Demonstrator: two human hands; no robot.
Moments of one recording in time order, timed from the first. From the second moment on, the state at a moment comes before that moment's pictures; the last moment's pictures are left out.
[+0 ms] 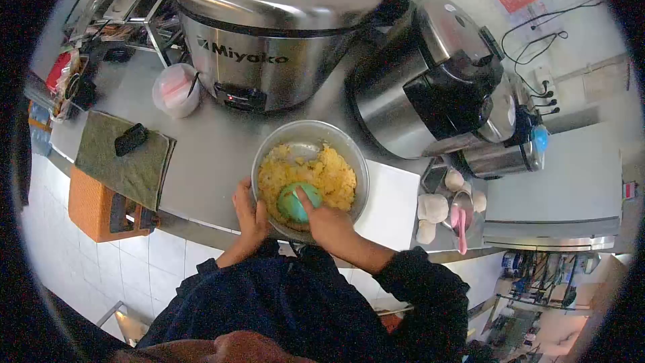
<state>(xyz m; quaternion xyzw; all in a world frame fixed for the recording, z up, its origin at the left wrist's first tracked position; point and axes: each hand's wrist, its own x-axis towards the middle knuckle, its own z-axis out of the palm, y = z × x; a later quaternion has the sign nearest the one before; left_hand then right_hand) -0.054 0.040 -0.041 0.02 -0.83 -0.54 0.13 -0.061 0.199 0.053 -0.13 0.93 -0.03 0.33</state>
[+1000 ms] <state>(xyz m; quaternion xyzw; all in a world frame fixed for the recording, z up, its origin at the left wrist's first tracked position) -0.057 0.040 -0.039 0.01 -0.82 -0.56 0.14 -0.108 0.216 0.083 -0.06 0.94 -0.09 0.32</state>
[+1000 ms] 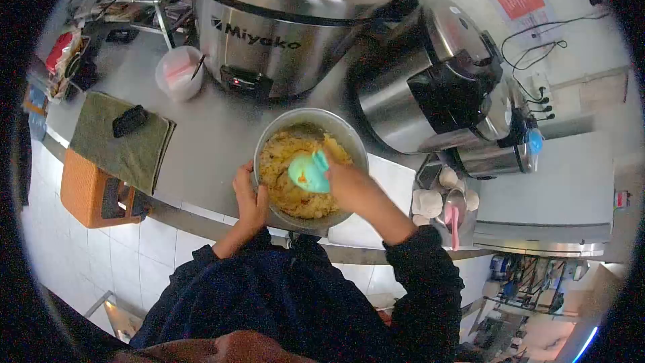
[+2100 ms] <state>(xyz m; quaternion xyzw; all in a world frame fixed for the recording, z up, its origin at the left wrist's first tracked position) -0.057 0.039 -0.038 0.02 -0.83 -0.54 0.11 -0.155 0.171 0.005 -0.16 0.90 -0.16 0.37</state>
